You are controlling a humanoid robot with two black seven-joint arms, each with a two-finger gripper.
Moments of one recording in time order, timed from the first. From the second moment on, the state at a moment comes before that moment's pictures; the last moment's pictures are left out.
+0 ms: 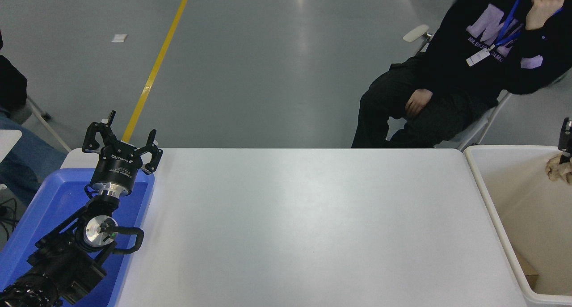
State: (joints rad) left arm -0.54 0.25 -0.94 -0.52 0.01 -0.56 -0.50; right arm 1.94 -0.79 -1.46 1.18 -0.10 0.43 -0.16
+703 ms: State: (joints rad) left arm -0.54 0.25 -0.94 -0.52 0.01 -0.56 -0.50; right arm 0.93 -0.56 -0.87 0.40 -0.13 0.04 -0.16
